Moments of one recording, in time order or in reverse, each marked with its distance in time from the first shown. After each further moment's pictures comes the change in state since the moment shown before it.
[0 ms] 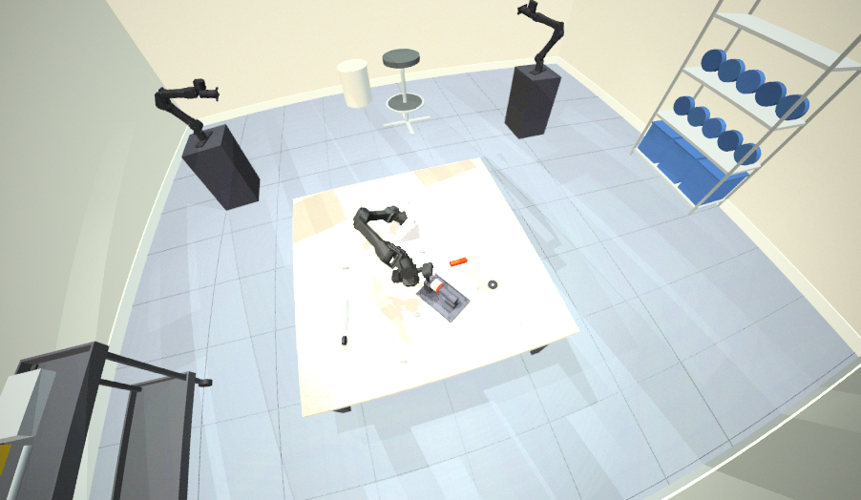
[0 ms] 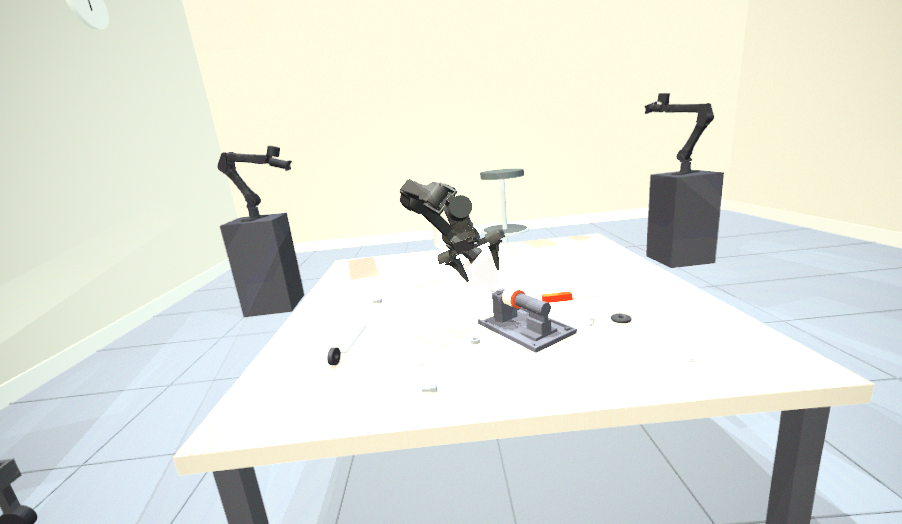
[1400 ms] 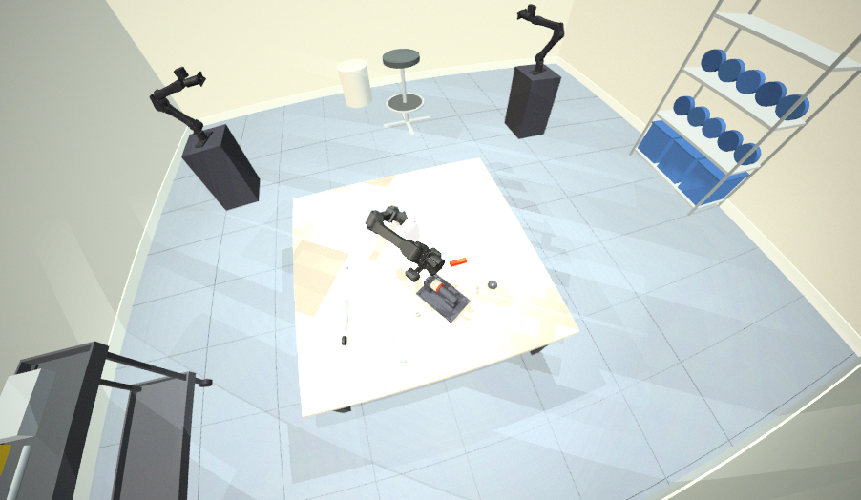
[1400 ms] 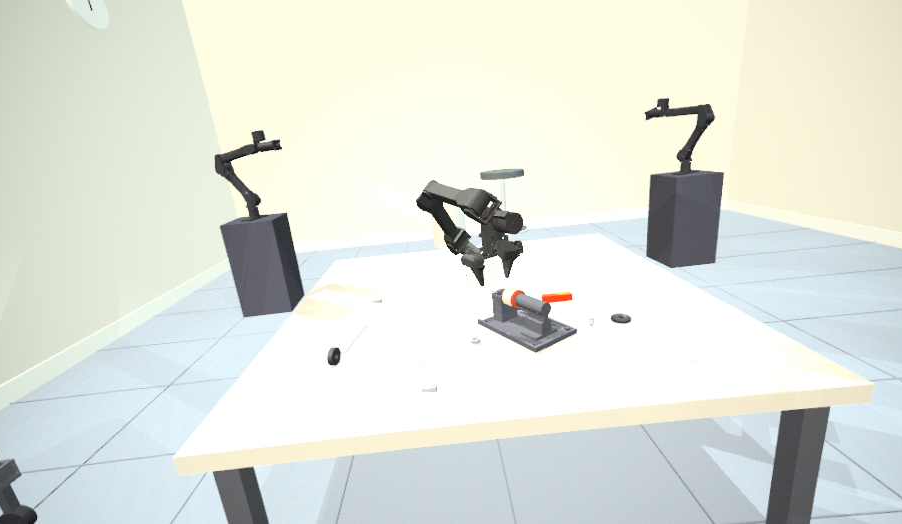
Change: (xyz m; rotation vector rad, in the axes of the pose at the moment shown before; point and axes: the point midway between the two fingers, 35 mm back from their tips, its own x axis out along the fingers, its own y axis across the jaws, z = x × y) arm 0.039 0.012 -0.083 -0.847 0.318 -0.269
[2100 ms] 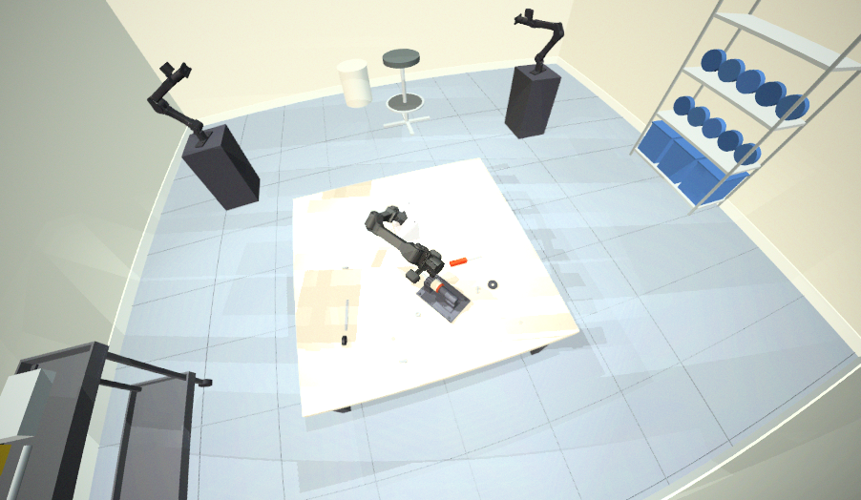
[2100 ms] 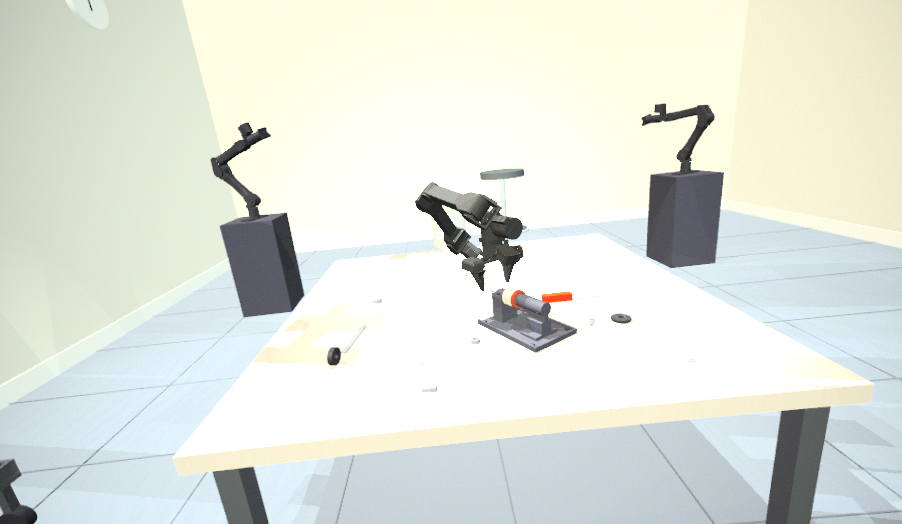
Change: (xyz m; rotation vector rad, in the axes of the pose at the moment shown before) arm 0.013 -0.001 0.001 -0.001 -0.002 0.000
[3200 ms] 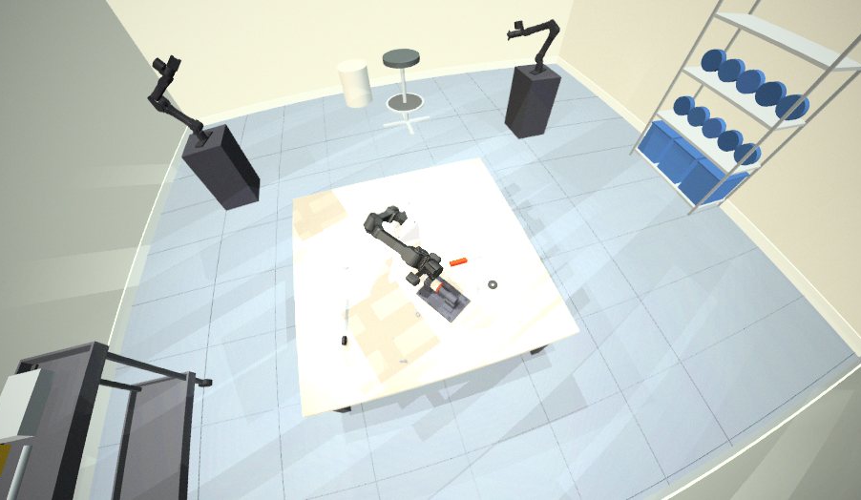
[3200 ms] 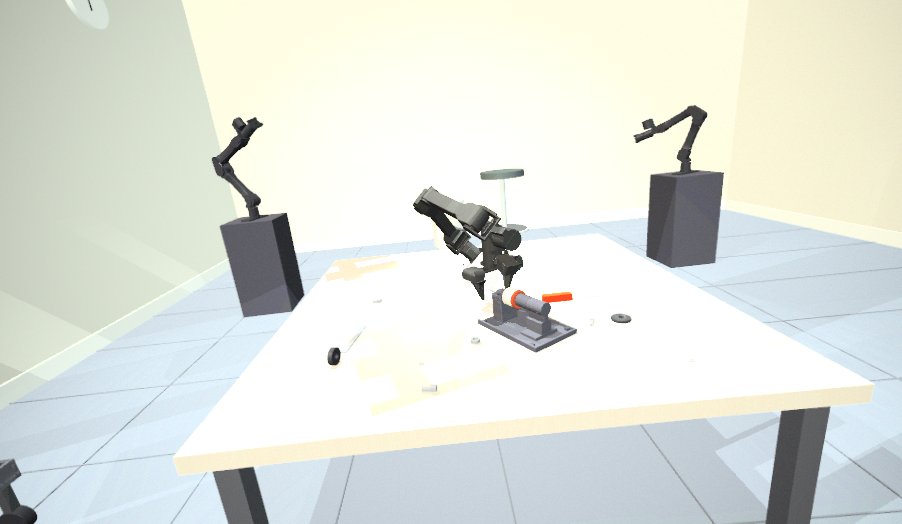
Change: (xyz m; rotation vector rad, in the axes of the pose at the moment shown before) arm 0.029 0.000 -0.003 -0.002 0.006 -0.001
